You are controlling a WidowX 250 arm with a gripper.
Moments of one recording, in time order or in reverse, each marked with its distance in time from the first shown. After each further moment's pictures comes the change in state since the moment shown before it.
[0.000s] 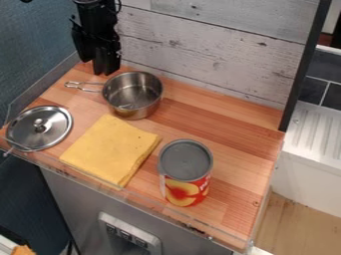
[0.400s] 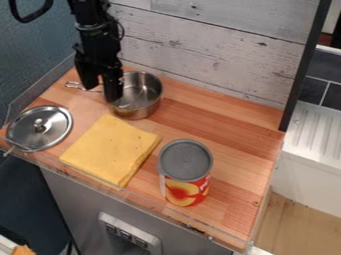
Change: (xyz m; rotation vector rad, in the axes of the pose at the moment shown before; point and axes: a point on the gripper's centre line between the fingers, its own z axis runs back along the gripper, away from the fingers) arm -0.023 -0.049 -0.008 -0.060 0.041 -0.063
